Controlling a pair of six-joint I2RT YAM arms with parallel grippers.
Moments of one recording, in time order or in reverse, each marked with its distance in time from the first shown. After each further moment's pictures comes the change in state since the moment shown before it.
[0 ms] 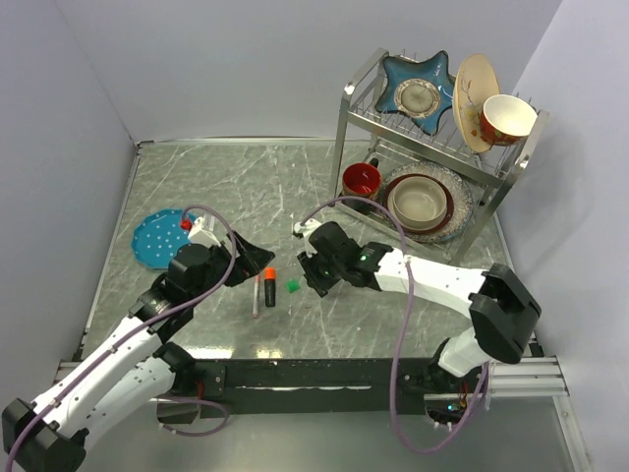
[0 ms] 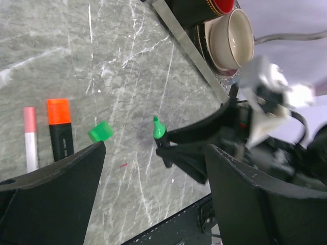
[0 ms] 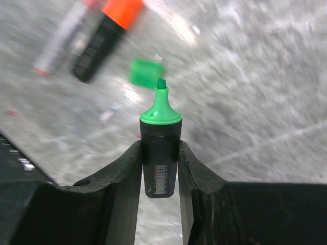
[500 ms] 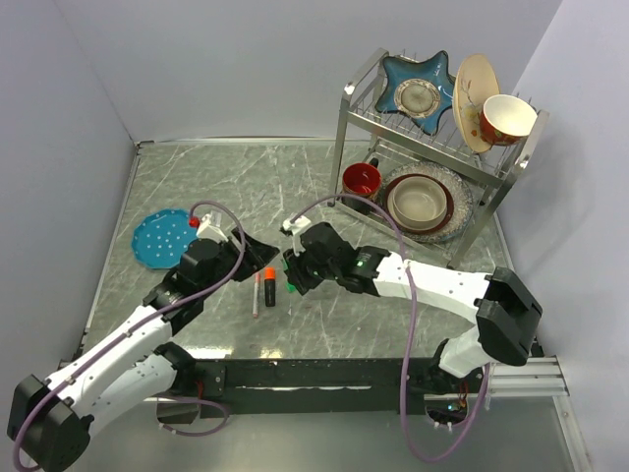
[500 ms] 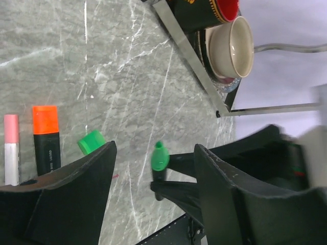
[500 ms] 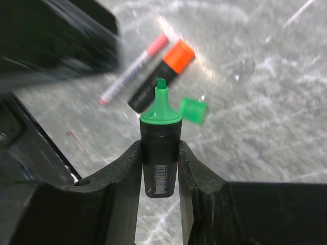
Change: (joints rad) left arm 0.000 0.122 -0.027 0.150 0.003 -0.066; right arm 0.079 -0.021 0.040 0.113 -0.006 0.056
